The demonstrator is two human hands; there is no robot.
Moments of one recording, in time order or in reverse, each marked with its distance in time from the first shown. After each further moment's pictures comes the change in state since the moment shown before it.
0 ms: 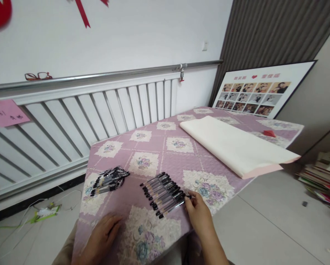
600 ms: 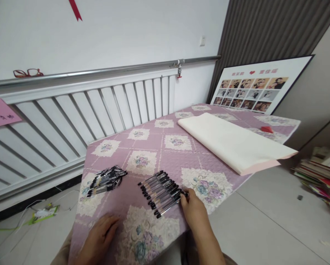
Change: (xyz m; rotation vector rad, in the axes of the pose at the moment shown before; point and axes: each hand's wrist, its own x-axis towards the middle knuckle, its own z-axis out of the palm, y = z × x) left_hand 0.001 0.000 -0.002 0.032 -0.049 -0.006; right_hand 0.003 -0.012 0.006 -0.327 -0.015 -0.020
